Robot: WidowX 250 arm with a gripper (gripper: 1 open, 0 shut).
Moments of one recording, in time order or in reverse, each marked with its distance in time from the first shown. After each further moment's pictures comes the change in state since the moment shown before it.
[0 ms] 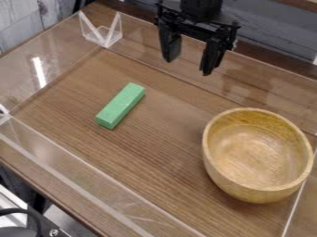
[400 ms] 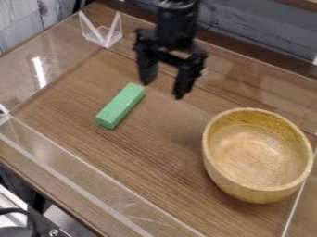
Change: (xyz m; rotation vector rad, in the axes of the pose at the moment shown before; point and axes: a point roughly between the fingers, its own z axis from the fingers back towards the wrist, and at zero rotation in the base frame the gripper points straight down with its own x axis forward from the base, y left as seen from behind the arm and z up) arm -0.019 0.039 -0.041 0.001 0.065 0.011
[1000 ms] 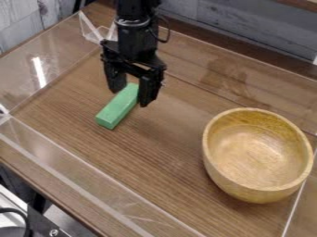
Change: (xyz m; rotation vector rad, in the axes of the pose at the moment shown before) arm -0.008 0.034 -0.021 0.006 -0.040 -0.034
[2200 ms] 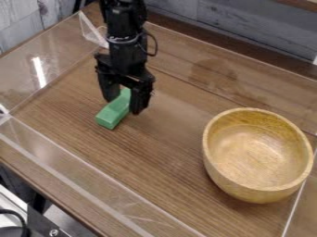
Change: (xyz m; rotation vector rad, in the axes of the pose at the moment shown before) arm 0.008 0.018 -0.032 -0.008 -0.013 -0.001
